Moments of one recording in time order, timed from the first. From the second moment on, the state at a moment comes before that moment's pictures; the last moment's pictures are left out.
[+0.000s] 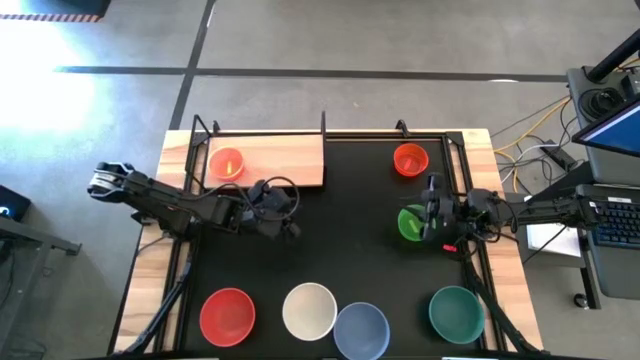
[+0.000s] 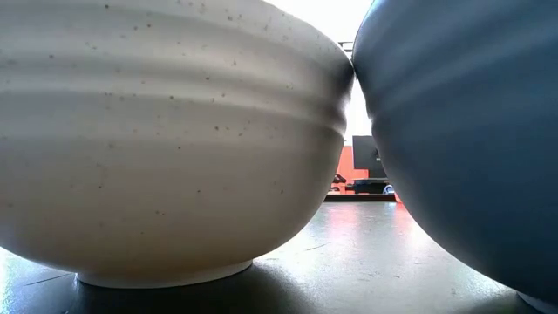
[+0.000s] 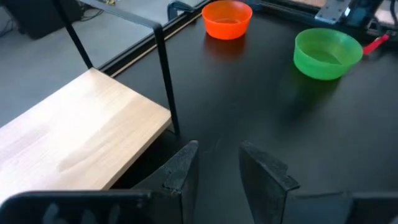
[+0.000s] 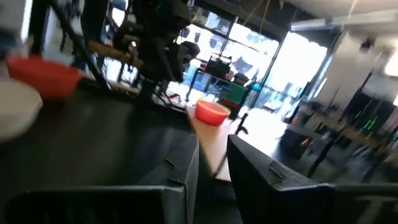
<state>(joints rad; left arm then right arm) -0.22 1.35 0.92 -0.30 -0.71 -0.54 -0.02 0.33 0.01 0.37 0.10 -0.36</state>
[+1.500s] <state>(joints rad) -0.22 1.36 0.92 -0.26 -0.72 -0.48 -0.02 0.57 0.45 -0.49 0.28 0.78</state>
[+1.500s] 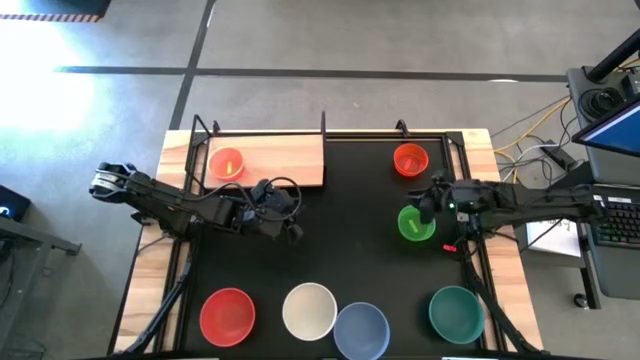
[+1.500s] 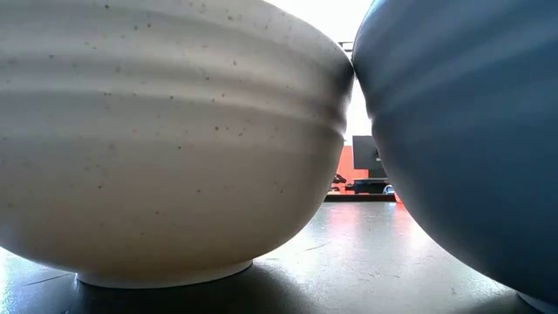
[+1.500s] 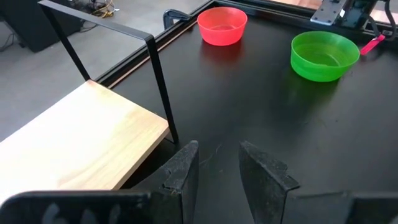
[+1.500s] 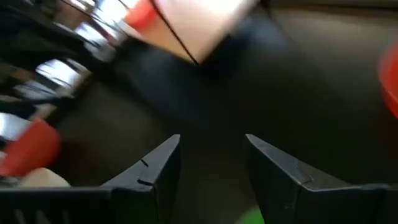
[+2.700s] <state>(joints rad) -0.22 1.36 0.92 -0.32 -0.72 -0.40 -0.02 1.19 0.57 -0.65 -0.07 1.04</state>
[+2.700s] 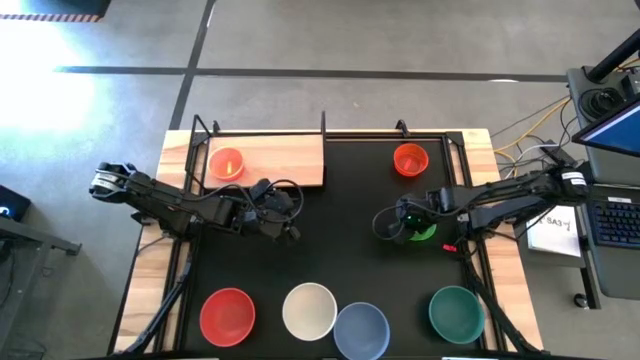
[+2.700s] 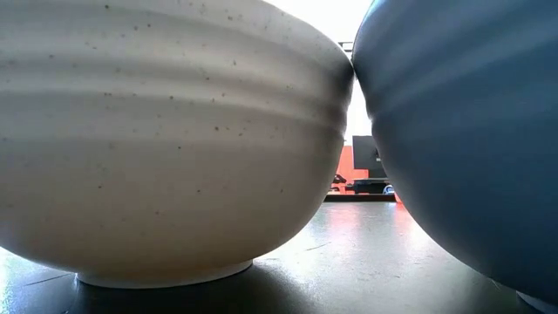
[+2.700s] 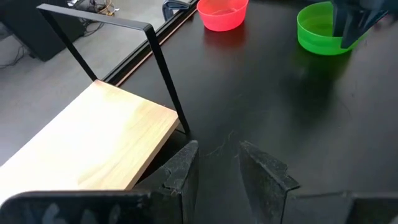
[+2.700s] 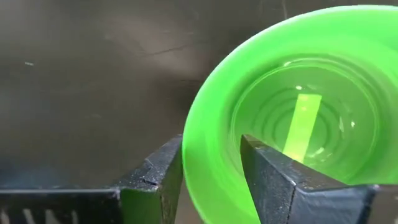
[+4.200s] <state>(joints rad) -0.22 1.38 0.92 0.19 -0.05 0.31 0.07 1.42 1.09 -0.55 -0.73 -0.26</state>
